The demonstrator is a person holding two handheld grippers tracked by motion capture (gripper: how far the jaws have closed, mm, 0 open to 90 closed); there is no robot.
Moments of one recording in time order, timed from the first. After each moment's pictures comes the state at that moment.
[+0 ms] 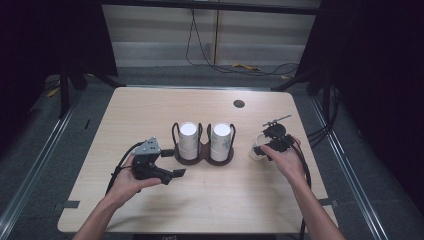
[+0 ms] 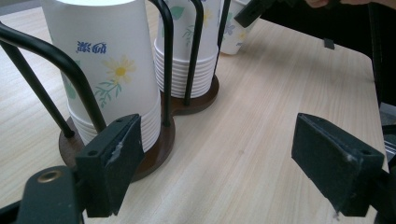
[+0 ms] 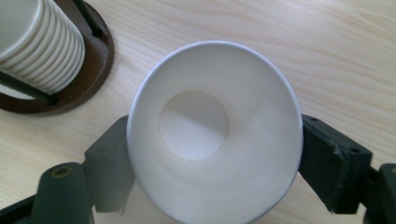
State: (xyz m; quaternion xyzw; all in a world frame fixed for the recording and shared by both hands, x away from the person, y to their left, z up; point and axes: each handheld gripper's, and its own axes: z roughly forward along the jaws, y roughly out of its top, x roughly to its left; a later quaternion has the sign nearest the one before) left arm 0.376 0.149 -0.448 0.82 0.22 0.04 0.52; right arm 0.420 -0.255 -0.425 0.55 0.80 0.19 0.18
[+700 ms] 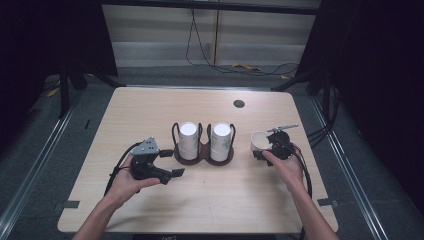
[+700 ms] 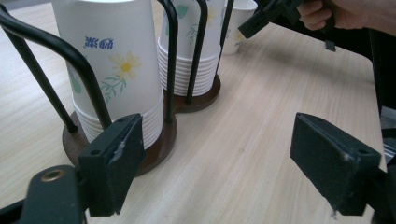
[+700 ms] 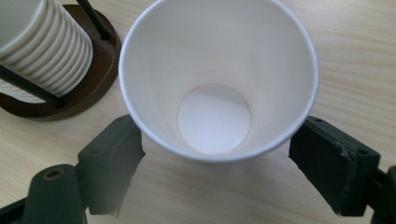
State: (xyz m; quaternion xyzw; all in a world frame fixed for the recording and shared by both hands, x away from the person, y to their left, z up) left arm 0.375 0.153 -0.448 0.82 0.24 0.04 0.52; right arm 0.407 -0.269 -0.450 0.56 0.77 0.26 0.16
